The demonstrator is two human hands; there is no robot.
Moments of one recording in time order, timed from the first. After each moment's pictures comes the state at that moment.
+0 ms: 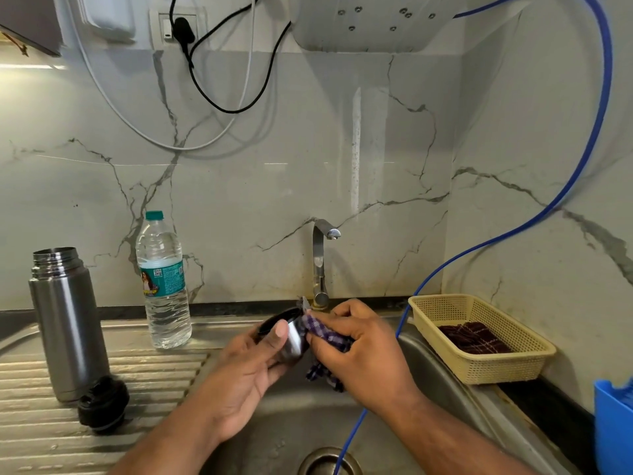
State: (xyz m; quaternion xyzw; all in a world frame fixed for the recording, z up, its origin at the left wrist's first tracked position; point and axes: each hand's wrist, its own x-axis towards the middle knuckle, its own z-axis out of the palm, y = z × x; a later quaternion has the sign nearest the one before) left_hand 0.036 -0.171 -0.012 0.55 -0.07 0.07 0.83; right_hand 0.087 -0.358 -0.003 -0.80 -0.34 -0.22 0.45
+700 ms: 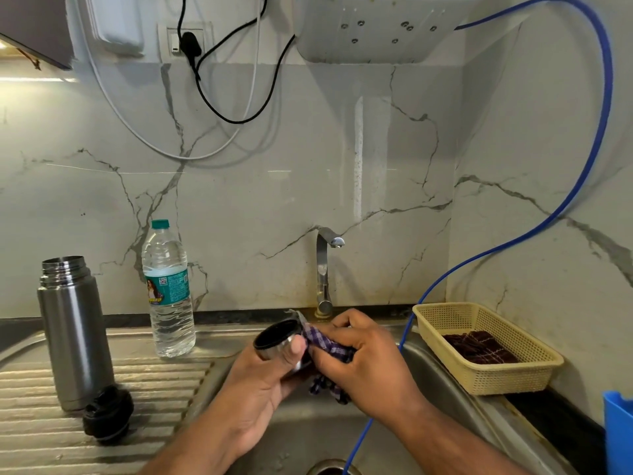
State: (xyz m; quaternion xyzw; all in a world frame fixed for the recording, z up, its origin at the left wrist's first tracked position) left_hand 0.028 -0.188 -0.006 0.54 -0.07 0.09 0.83; right_hand 0.093 -0.358 -0.003 -0.79 -0.37 -0.21 0.44
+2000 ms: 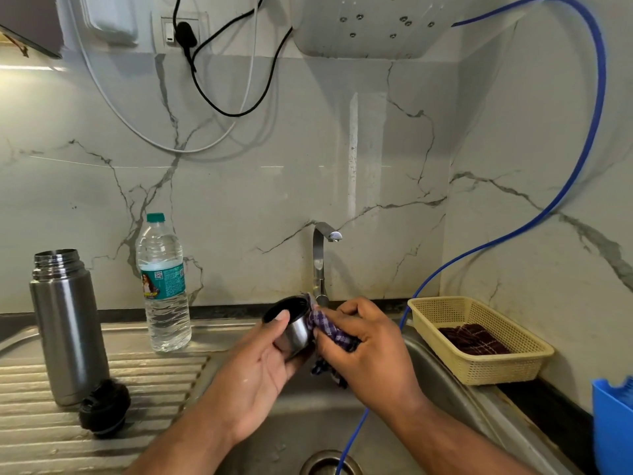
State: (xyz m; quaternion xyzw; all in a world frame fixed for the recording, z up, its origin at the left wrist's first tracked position) left_hand 0.032 -0.186 -0.004 0.51 -0.11 0.07 0.85; right_hand 0.089 -0.357 -0.007 -0.78 -0.33 -0.30 0.44
